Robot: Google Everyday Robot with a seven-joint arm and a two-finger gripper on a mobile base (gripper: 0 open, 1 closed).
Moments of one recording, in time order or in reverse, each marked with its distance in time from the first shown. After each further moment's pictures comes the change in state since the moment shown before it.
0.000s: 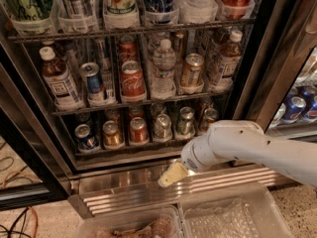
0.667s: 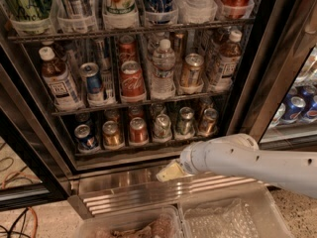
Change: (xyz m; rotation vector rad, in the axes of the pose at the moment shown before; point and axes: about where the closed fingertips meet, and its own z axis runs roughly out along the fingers) arm 0.001 -0.022 0.027 0.133 -0.093 0.089
